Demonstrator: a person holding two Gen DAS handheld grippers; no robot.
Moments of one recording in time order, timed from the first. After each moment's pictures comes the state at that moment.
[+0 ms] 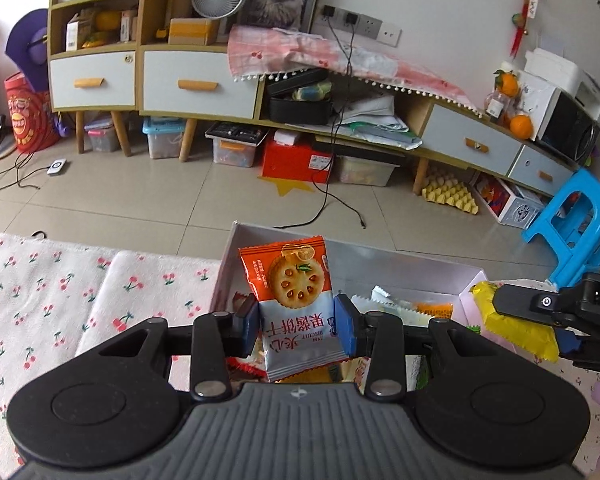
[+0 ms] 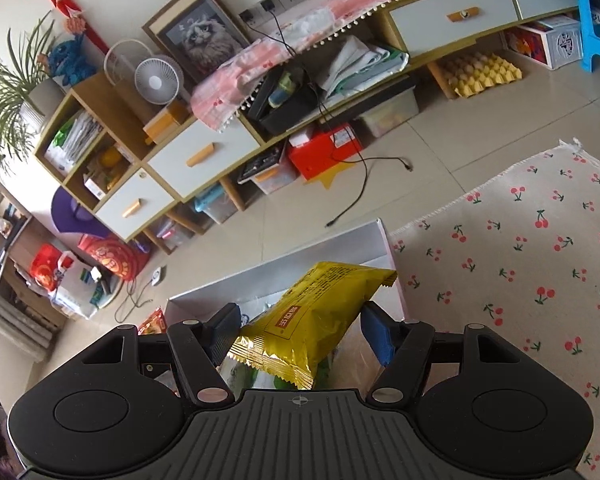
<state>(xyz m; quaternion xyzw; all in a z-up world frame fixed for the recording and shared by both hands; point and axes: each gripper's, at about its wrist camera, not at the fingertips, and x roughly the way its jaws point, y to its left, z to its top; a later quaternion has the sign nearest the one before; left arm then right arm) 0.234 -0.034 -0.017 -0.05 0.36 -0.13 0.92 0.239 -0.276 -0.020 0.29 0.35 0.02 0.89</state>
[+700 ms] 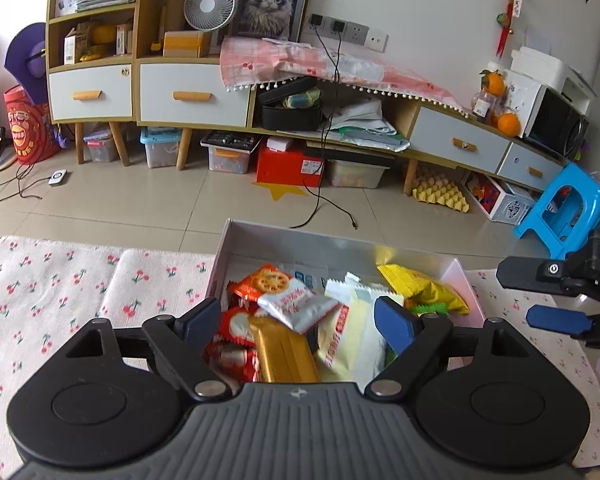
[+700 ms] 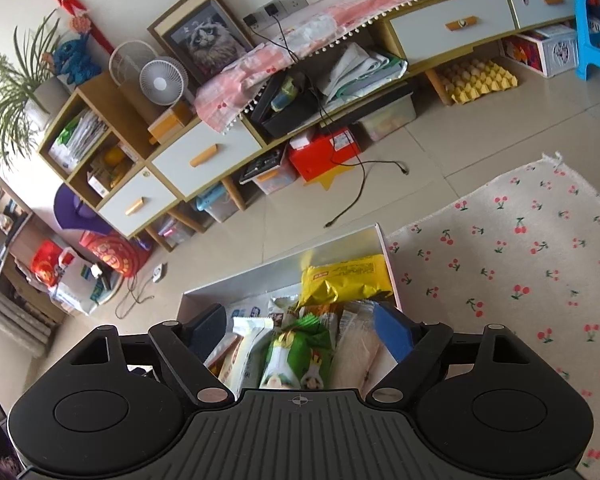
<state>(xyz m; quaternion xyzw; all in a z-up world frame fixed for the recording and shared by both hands) 0.211 -0.035 -0.002 -0.04 0.35 -0.14 0.92 0.214 -0.275 0.011 0.28 0.35 0.02 0.89</state>
